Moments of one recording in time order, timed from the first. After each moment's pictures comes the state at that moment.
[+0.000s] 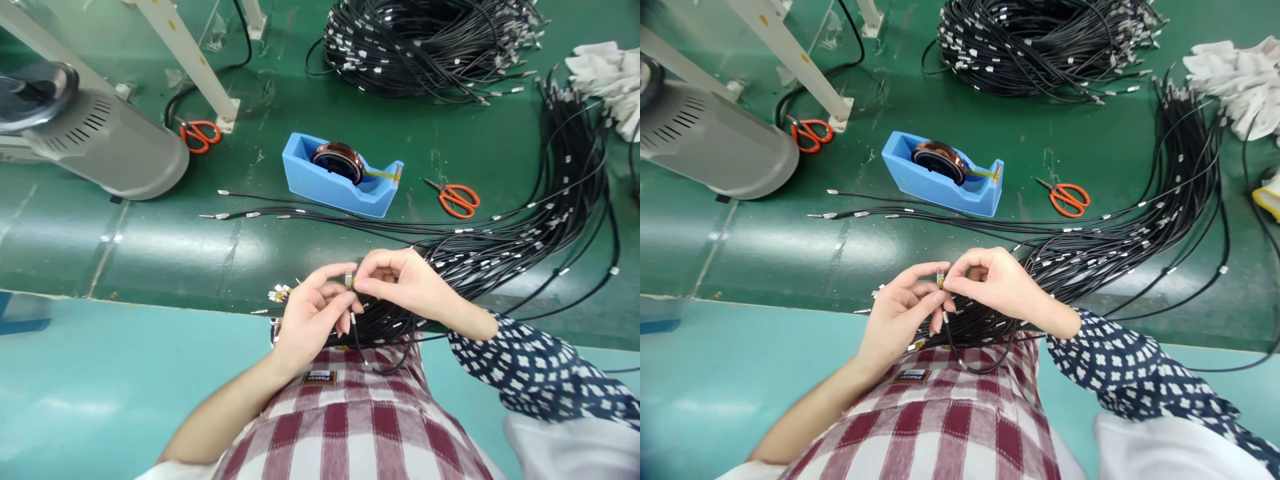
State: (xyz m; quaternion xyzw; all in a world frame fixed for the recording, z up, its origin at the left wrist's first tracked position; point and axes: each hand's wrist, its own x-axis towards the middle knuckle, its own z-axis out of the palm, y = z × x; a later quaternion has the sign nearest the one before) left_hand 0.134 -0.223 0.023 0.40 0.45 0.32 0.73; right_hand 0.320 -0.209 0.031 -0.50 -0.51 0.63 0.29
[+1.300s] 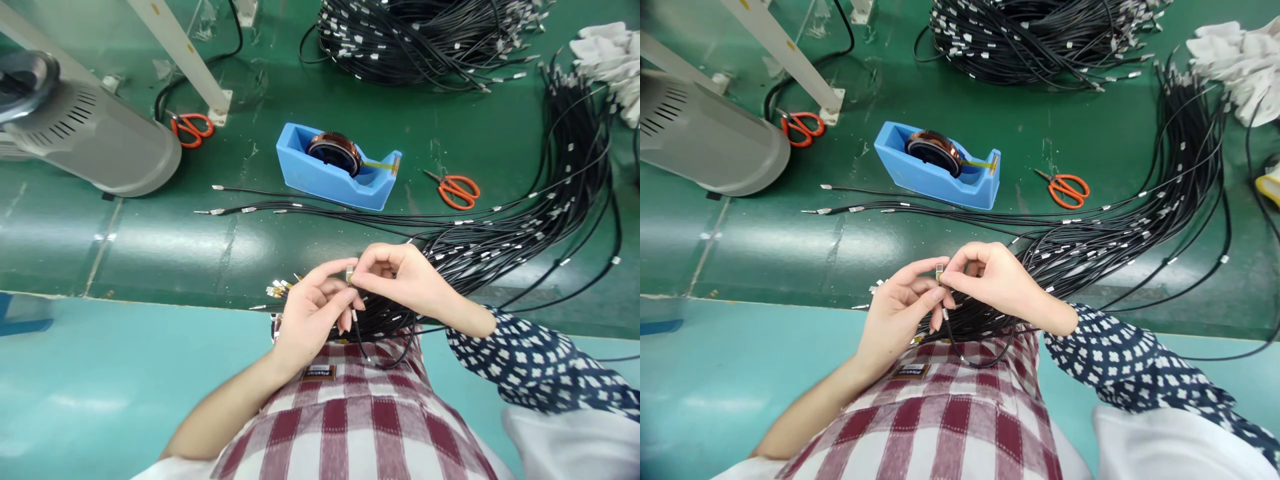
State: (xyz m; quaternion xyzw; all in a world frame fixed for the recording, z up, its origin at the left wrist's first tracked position) left_hand 0.136 -0.227 0.022 0.39 0.44 0.32 0.74; right_hand 0.315 -0.215 0.032 -0.47 -0.47 0.67 0.32
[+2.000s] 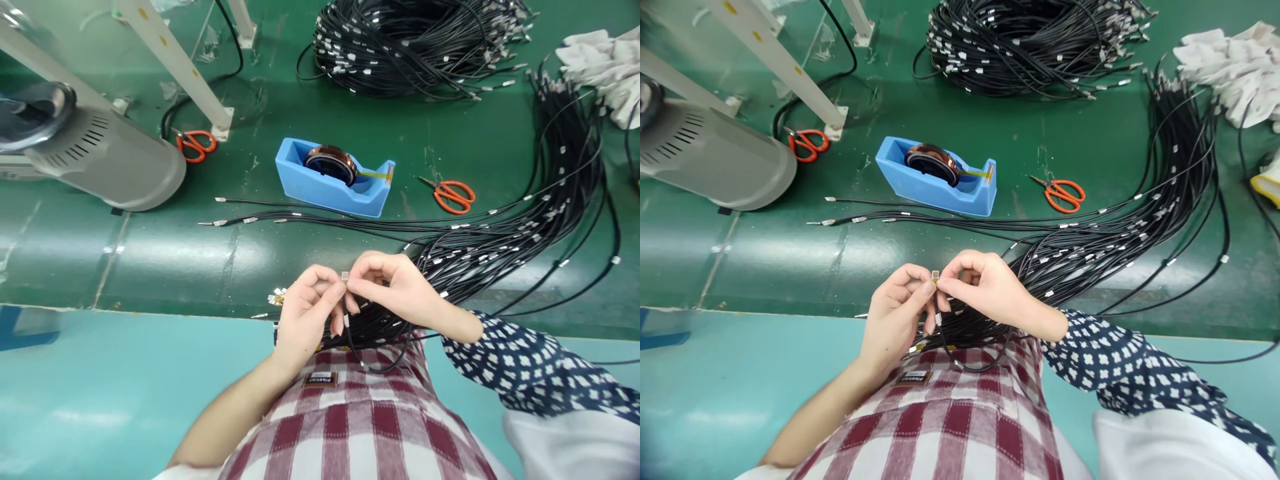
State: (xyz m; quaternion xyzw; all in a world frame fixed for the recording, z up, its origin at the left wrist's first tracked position) left_hand 0.135 -0.224 0.012 0.39 0.42 0.37 0.73; right_hand 0.308 -0.218 0.027 -0.48 -0.48 0.64 0.35
